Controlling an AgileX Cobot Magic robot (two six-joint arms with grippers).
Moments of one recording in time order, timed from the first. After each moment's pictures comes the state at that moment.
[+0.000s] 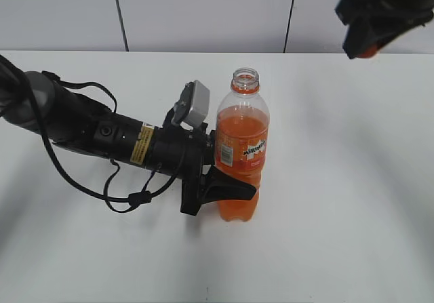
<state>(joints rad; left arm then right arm) -0.43 2.21 -1.11 1.53 -1.05 -0.77 0.31 1.68 -1.51 0.06 1.11 -0.17</state>
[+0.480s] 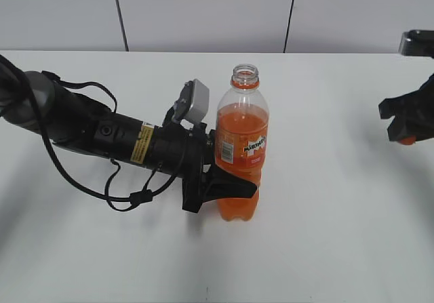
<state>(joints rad) -0.43 2.21 -1.11 1.52 -1.05 -0.80 0.06 1.64 -0.96 0.09 0.58 -0.06</state>
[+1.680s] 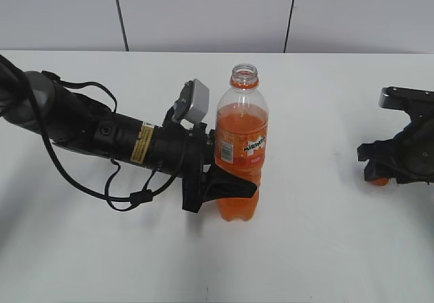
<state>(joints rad) -0.43 2.21 -1.11 1.52 -1.05 -0.81 0.06 1.84 -0.81 0.18 0.29 -0.04</state>
